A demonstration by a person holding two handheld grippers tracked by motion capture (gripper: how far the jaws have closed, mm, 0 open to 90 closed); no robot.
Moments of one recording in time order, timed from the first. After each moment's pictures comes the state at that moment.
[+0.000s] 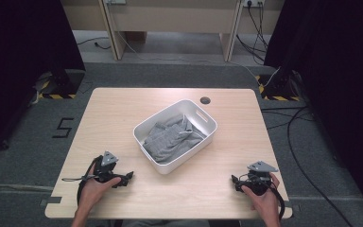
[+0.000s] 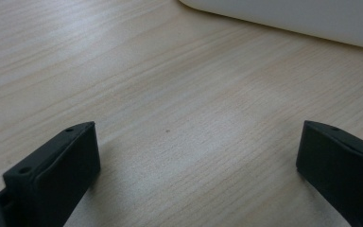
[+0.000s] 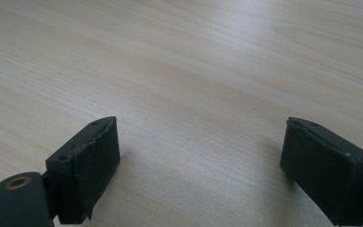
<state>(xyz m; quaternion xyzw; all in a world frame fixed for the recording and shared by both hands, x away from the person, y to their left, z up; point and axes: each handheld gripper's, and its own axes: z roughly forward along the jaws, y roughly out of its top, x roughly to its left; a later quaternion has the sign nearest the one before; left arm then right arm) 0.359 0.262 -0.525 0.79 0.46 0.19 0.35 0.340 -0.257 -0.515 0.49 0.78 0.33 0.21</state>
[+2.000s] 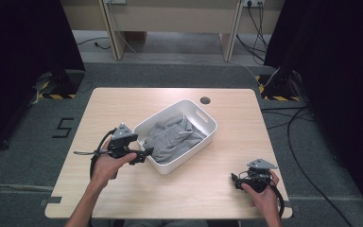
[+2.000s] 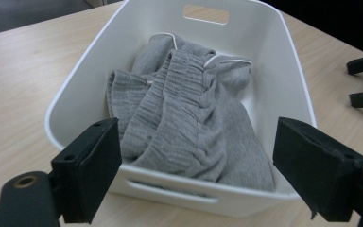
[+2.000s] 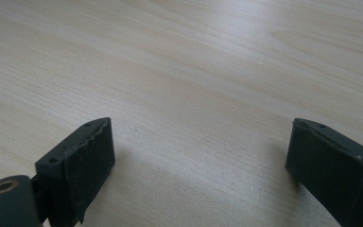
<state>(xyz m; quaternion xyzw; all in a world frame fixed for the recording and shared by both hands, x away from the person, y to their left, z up) 0.392 0.189 -0.409 0.79 0.39 0.16 0.44 0.349 -0.258 -0.515 0.50 0.78 0.32 0.21</state>
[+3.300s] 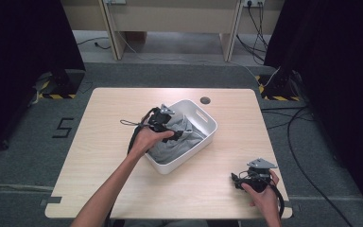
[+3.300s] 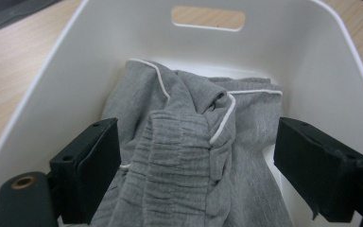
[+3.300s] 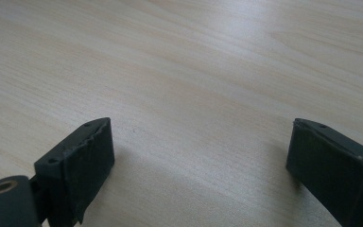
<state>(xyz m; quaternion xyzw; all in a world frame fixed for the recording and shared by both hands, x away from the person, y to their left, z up) 0.486 0.094 -0.426 0.84 0.37 0.15 0.36 0.350 -0.258 -0.516 0.50 0.78 0.33 0.21</state>
